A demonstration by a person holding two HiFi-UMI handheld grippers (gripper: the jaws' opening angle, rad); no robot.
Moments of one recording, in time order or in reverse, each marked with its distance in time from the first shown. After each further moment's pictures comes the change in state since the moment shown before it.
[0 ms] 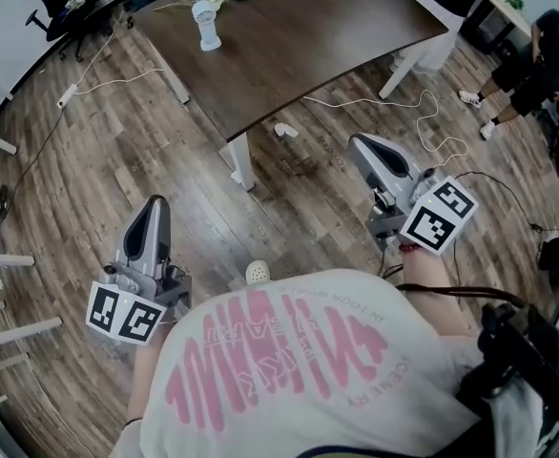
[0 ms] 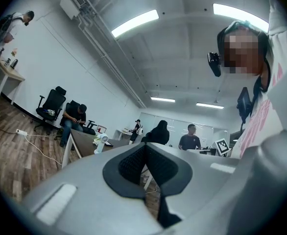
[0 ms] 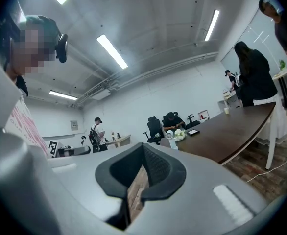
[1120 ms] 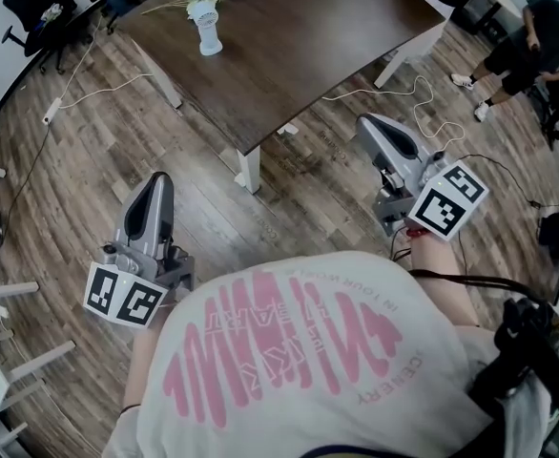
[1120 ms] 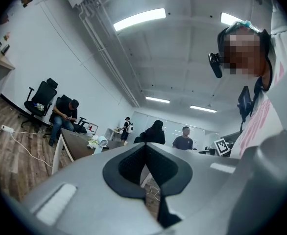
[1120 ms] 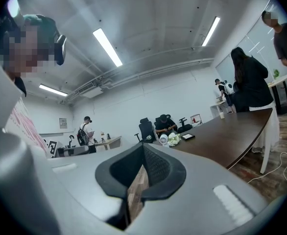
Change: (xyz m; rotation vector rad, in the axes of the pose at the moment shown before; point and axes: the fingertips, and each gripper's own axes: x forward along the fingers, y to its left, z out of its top) left arm 0.058 0.088 0.021 -0.031 0.009 -0.120; right arm 0.079 -0.010 0.013 -0.026 -0.024 -0.109
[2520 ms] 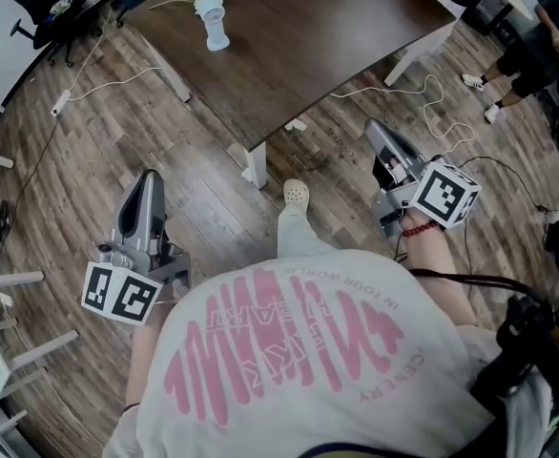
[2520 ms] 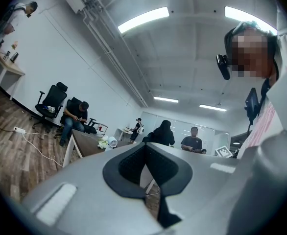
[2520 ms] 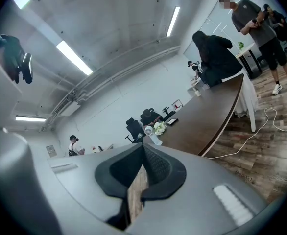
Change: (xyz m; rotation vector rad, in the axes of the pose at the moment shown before) left arm -0.007 0.011 0.006 -0.009 0.000 0.111; right arm -0.006 -0.050 -0.036 0.380 0.001 -0.115
